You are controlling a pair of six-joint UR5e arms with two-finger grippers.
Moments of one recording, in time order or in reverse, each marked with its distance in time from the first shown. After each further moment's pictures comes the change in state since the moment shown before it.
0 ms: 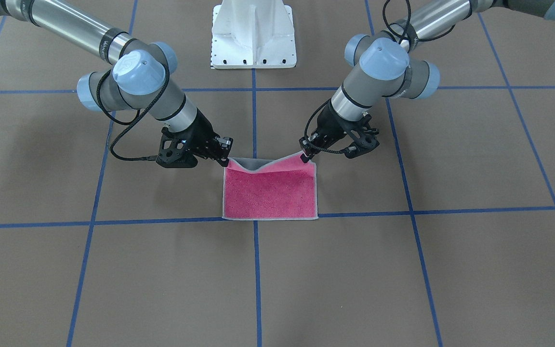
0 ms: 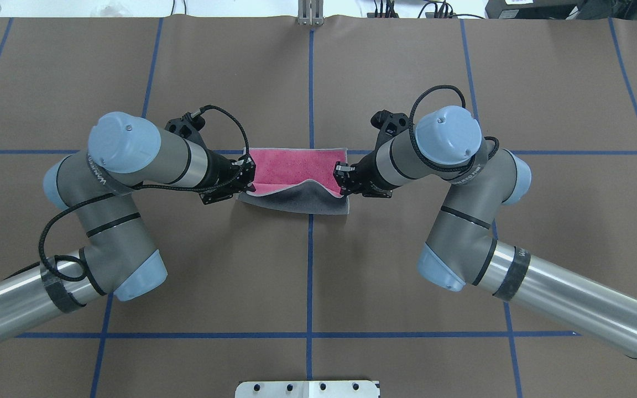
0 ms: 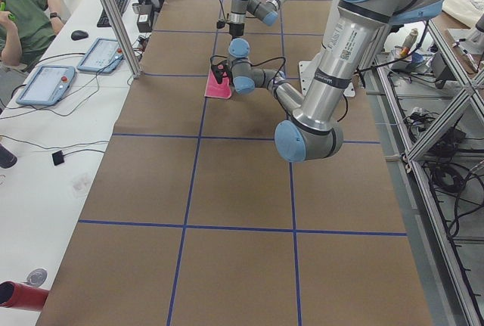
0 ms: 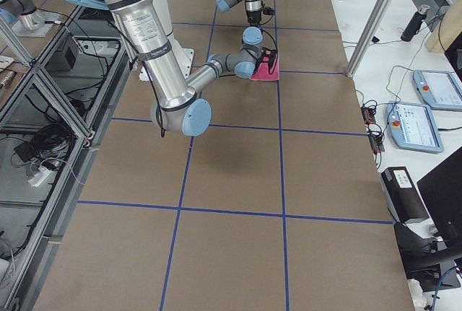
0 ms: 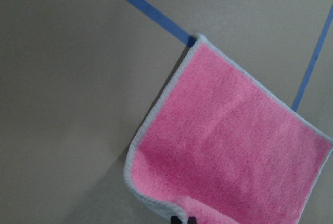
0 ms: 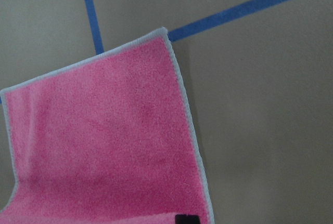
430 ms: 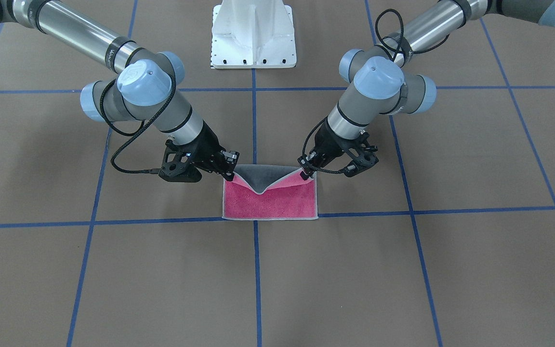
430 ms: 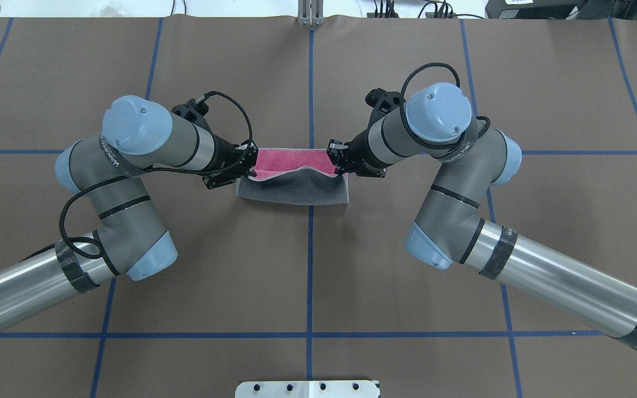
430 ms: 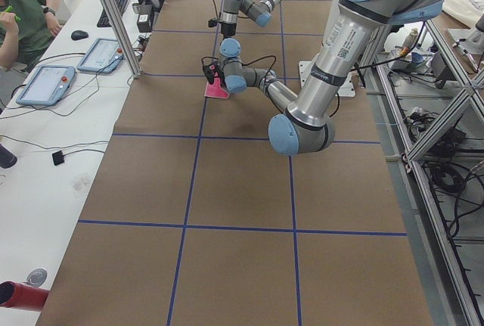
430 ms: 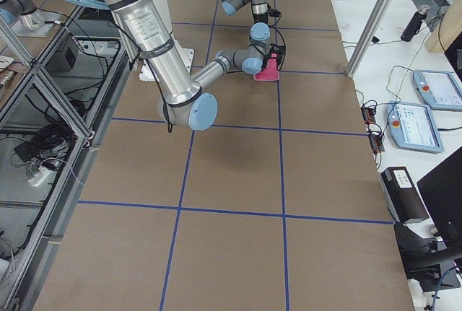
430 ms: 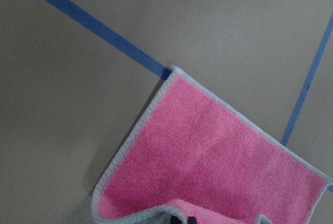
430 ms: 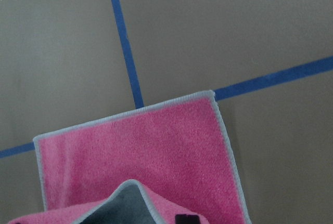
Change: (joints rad) left arm -0.039 -0.042 0.079 -0.003 0.001 0.005; right arm 0.045 0.064 -0.071 0.000 -0.009 -0.003
